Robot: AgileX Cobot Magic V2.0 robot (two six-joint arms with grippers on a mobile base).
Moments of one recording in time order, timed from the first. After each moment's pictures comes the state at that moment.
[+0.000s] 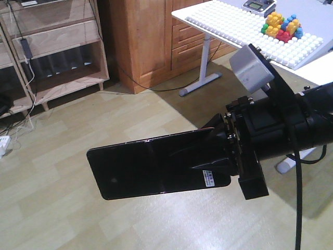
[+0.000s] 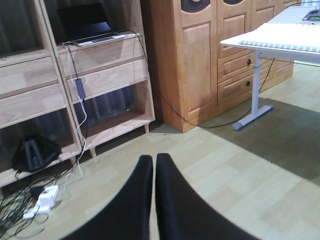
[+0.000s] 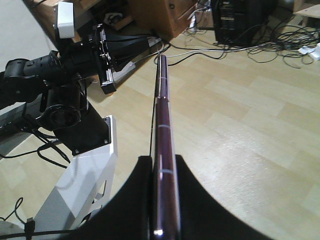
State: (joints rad) left arm 0.04 -0.01 0.03 -0.03 0.18 0.15; right arm 0.30 1.29 -1.07 1.13 1.22 -1.18
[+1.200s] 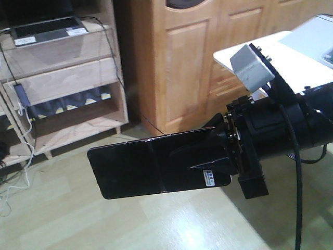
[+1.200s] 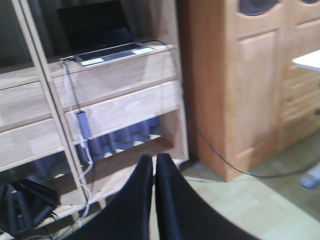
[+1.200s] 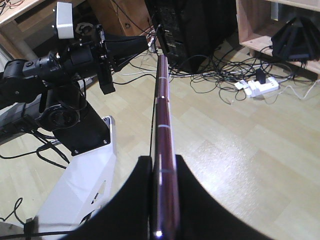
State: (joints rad) left arm 0.04 -0.01 0.03 -0.03 0.18 0.15; right arm 0.30 1.29 -1.07 1.13 1.22 -1.18
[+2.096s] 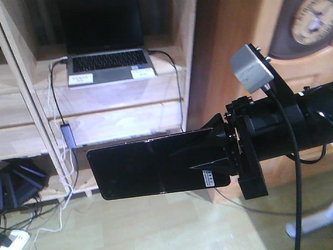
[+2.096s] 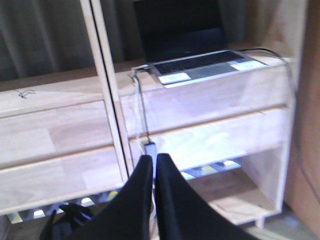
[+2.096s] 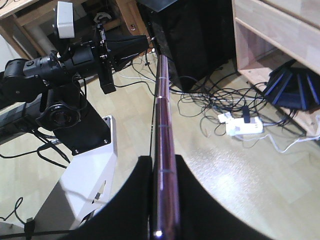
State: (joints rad) left arm 0.04 -0.01 0.03 -0.03 0.18 0.15; right arm 0.30 1.29 -1.07 1.13 1.22 -1.18
